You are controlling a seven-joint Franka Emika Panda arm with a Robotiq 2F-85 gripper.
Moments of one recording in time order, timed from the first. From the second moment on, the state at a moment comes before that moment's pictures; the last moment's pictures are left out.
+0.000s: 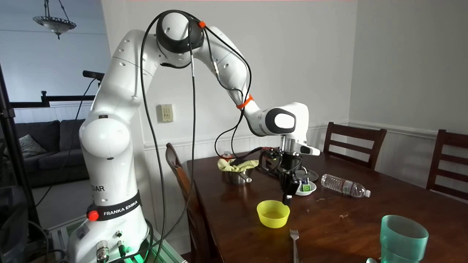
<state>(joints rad) -0.21 0.48 -0.36 -2.04 -0.07 2.27 0.24</state>
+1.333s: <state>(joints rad) -0.47 0.43 -0.30 -2.10 -0.02 2.40 -0.32</state>
